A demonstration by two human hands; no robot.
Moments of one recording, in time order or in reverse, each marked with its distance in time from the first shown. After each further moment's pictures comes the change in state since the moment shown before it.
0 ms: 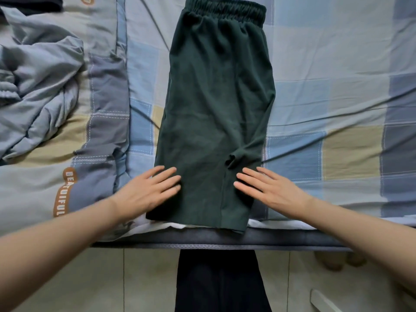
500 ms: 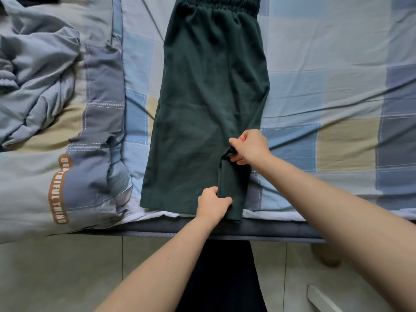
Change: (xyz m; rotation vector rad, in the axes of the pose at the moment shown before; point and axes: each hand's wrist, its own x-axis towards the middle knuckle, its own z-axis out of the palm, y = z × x) left_hand 0.133 0.150 -0.019 -1.629 0.019 -1.248; right_hand 0.096 0.017 -0.035 1.303 0.139 1.335
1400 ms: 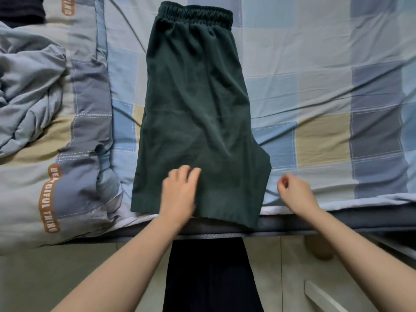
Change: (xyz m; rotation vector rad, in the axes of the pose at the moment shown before) left_hand -0.004 -0.002 -0.057 0.996 0.336 0.719; right_hand -0.050 0.154 -0.090 -0.516 0.167 -0.025
